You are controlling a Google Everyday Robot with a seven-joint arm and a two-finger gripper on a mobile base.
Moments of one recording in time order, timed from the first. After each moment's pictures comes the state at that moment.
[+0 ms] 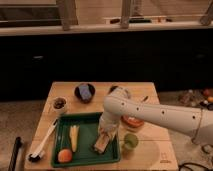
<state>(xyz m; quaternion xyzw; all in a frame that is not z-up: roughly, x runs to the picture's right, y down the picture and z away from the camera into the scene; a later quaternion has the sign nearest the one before) 0.000 0.236 0.733 -0.30 -0.29 -0.43 0.80</state>
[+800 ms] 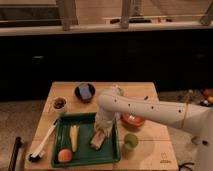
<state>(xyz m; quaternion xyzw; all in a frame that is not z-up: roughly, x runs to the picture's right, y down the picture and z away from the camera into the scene) -0.025 0.231 0.764 -0.30 -0.29 -0.44 0.79</state>
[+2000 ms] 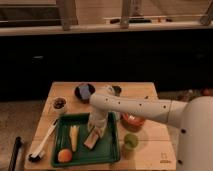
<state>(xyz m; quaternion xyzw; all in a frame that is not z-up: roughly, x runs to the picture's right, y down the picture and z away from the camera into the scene) -0.053 0.238 0.785 -0.31 -0.31 -0.45 0.78</state>
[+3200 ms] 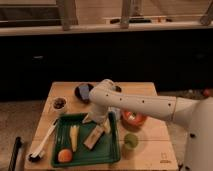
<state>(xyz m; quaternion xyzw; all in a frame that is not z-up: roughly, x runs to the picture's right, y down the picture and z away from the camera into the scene) -0.046 0.204 0.759 -0.29 -0.29 -0.47 0.78</state>
